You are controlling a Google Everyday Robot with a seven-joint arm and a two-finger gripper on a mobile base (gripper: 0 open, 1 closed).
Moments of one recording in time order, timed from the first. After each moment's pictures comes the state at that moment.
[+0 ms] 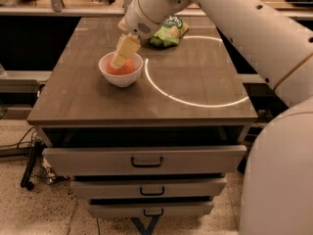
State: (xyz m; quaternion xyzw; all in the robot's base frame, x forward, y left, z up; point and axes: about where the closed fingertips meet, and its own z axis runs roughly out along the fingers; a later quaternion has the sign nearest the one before) arm 0.677 0.087 0.925 -0.67 0.65 0.13 0.34
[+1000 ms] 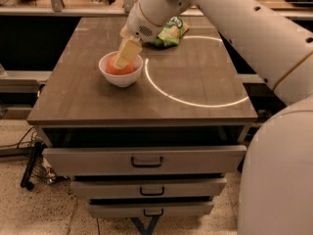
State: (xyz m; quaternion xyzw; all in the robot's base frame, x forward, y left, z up) arm 0.677 0.081 0.914 -0.66 0.66 0.13 0.33
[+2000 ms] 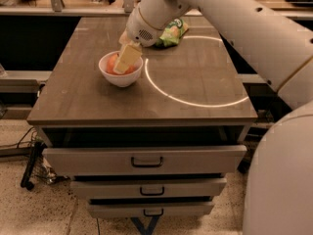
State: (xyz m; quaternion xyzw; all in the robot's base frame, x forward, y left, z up) arm 0.658 0.084 0.906 -0.67 0.66 0.14 0.31
